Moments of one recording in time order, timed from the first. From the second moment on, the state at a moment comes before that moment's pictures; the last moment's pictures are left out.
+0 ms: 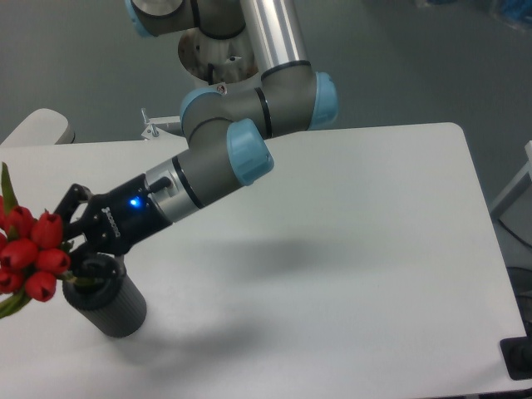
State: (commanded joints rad) arm 2.30 -1.99 -1.63 -0.71 0.30 0.91
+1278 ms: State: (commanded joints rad) arm 2.32 -2.03 -1.77 -0.71 0.30 1.13
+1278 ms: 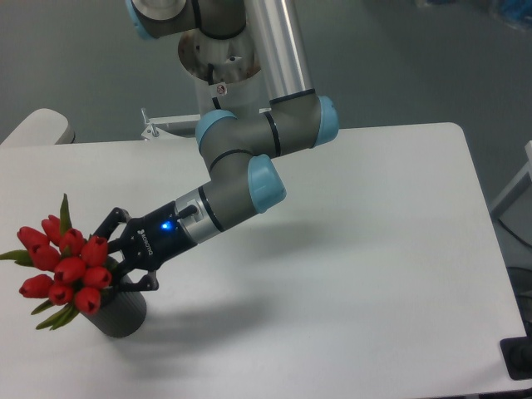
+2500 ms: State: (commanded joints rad) arm 2.47 -1.92 -1.75 -0.71 0.51 1.16
